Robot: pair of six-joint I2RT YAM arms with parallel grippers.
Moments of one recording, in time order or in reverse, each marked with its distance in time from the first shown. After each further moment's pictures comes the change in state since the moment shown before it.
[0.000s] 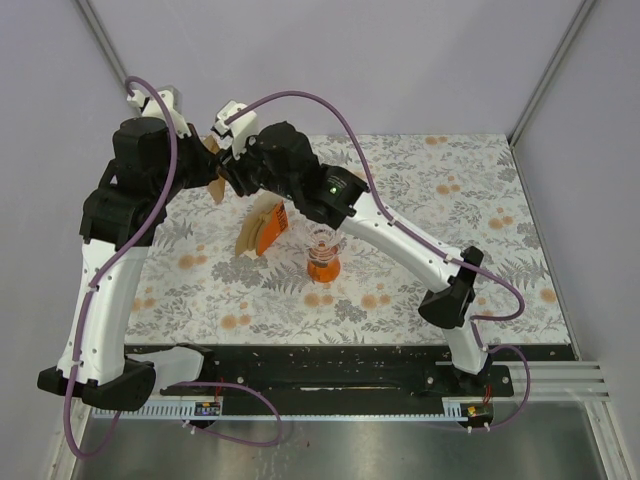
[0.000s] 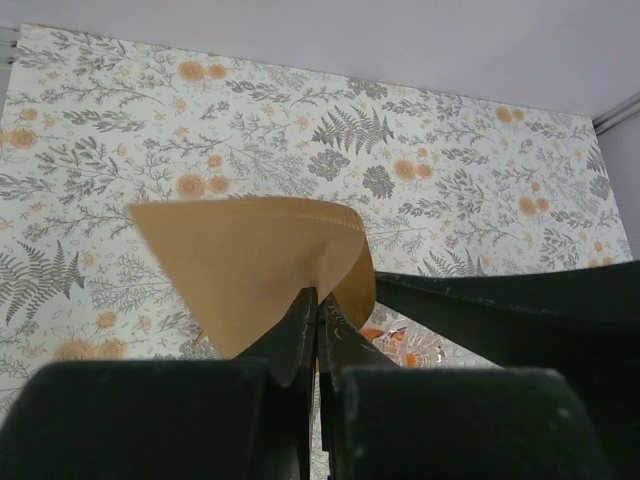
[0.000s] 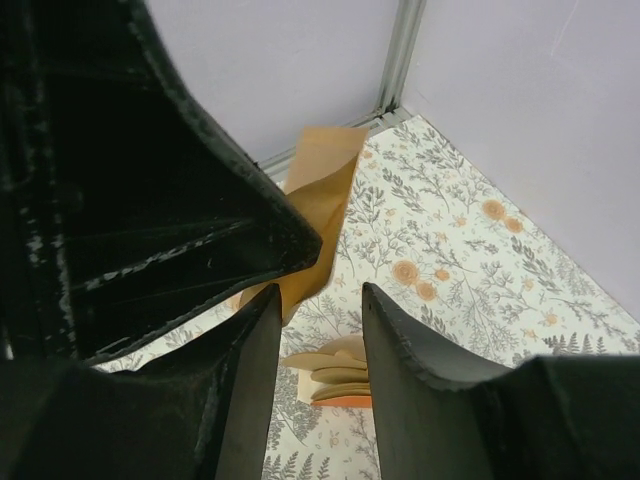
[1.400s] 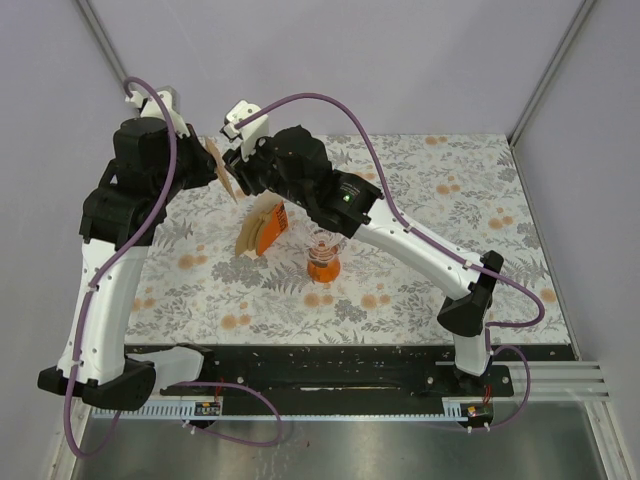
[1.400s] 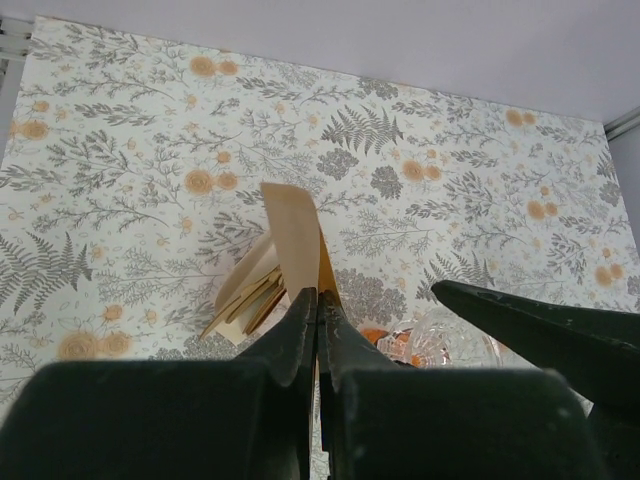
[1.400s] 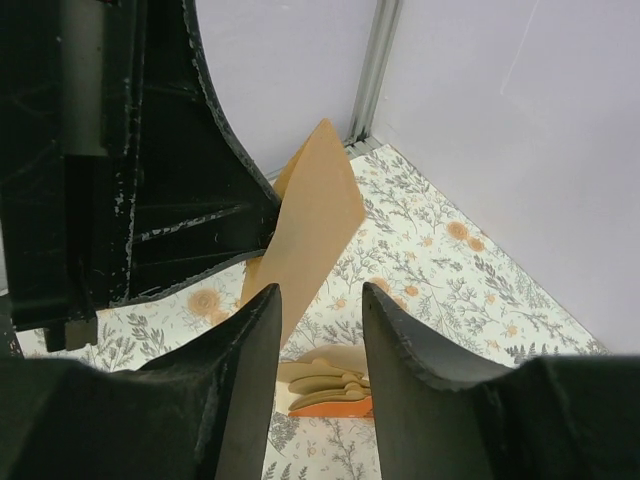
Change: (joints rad) left arm 0.000 0.001 0.005 -0.015 -0.024 -0.013; right arm 0.013 -0.122 -0.161 0.113 0.048 -0.043
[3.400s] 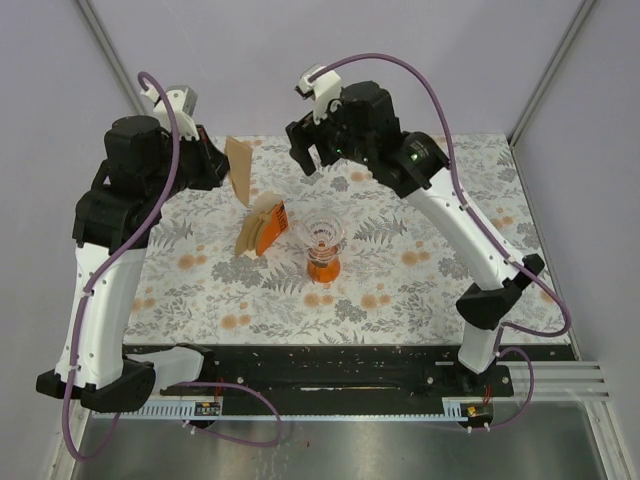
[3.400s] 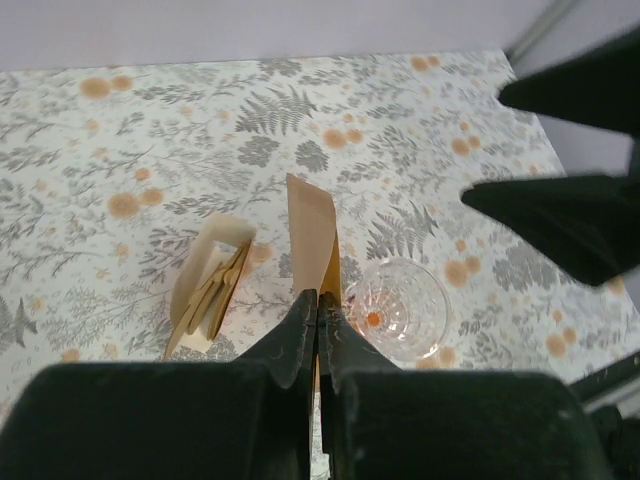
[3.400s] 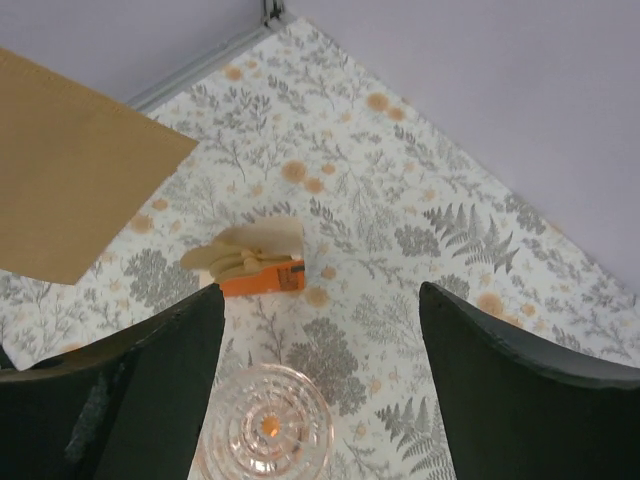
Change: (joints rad) left arm -0.002 -0.002 0.039 -0.006 0.301 0.146; right arm -0.304 -0.067 0.130 -0.468 -0.204 0.043
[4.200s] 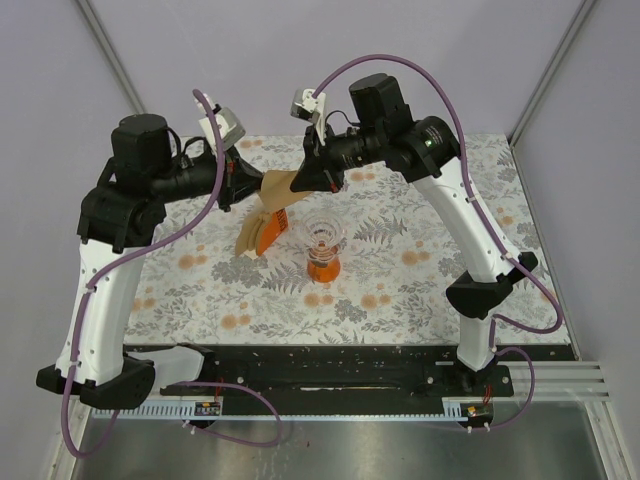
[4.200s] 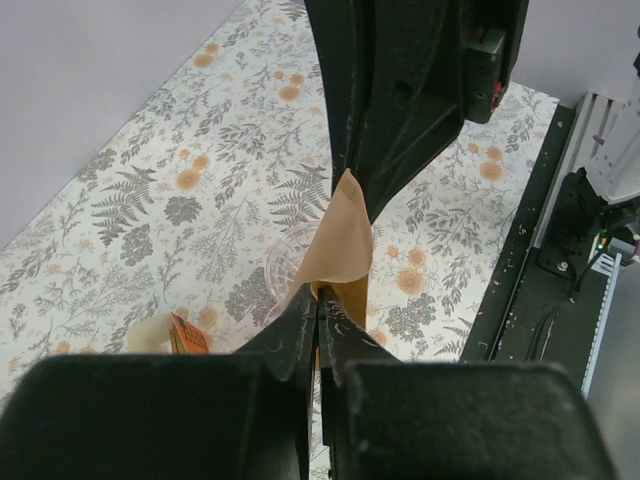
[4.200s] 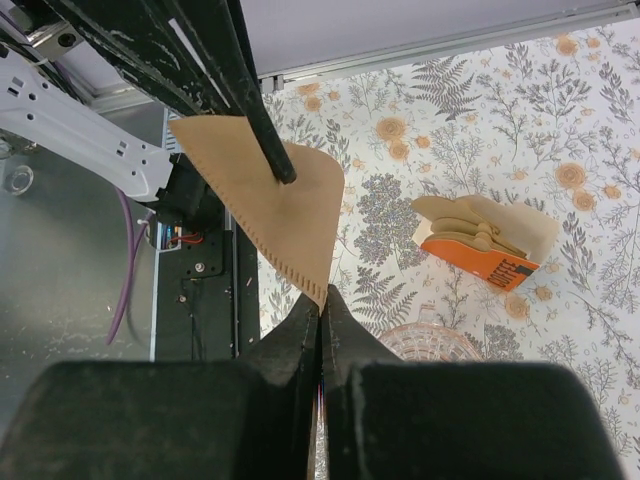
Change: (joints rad) left arm -0.030 0.013 0.003 0.011 0.538 0.462; right arm -0.032 0.059 0.179 -0.283 -0.699 -0.127
